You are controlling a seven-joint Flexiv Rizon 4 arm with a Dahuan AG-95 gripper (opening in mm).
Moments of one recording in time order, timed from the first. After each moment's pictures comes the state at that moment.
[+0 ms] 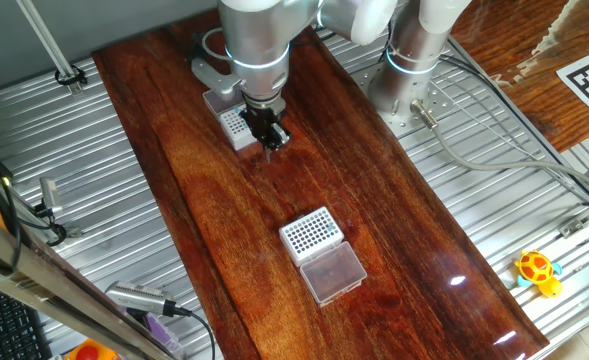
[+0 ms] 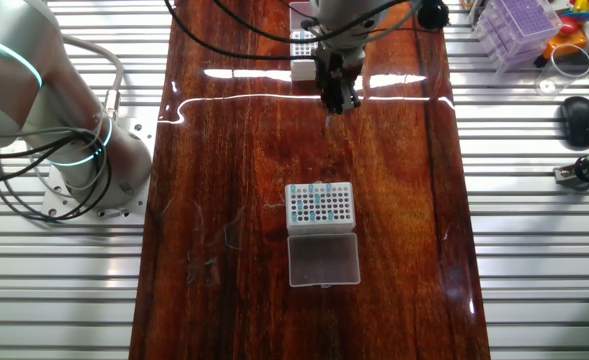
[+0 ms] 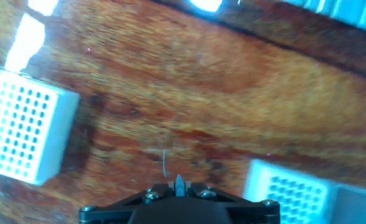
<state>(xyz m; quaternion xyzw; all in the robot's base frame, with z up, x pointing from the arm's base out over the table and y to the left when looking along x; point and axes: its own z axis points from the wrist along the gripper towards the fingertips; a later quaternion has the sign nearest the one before) 0.420 0.061 0.135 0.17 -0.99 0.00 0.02</state>
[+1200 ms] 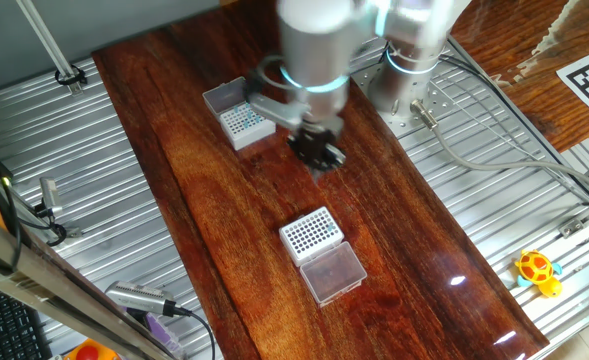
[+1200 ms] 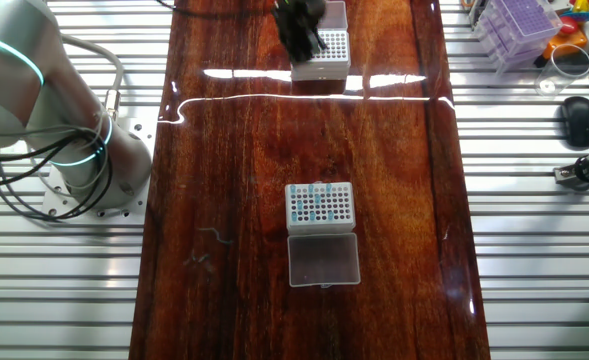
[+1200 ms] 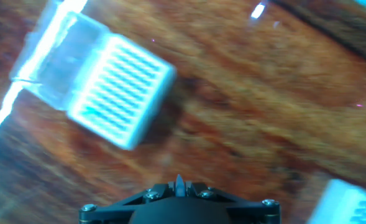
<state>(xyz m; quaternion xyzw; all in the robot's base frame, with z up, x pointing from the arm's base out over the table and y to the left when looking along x) 0.353 0.182 0.142 0.26 -0.96 -0.03 0.01</state>
